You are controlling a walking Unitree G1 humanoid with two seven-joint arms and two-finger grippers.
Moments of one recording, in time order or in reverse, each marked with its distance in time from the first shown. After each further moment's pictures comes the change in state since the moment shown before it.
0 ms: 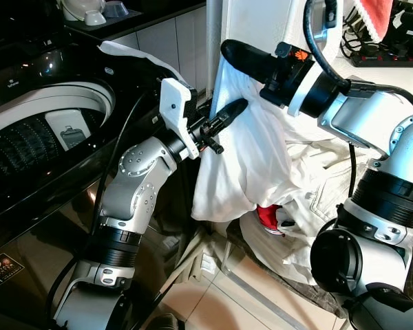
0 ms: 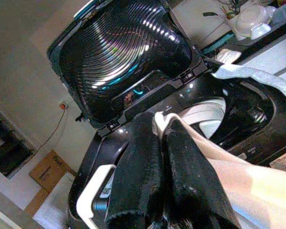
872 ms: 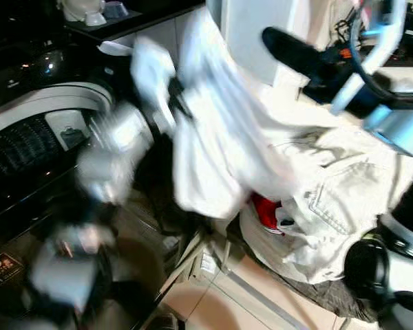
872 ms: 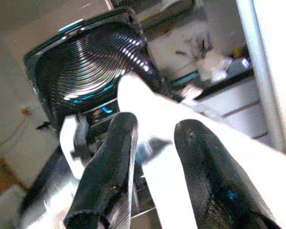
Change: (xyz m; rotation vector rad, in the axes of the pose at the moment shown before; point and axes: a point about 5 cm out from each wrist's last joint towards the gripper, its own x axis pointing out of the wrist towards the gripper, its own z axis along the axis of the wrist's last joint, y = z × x) left arm 0.002 0.067 0.056 0.378 0.055 0.252; right arm -0.044 -0.002 0.020 -0.232 -0.109 -0.077
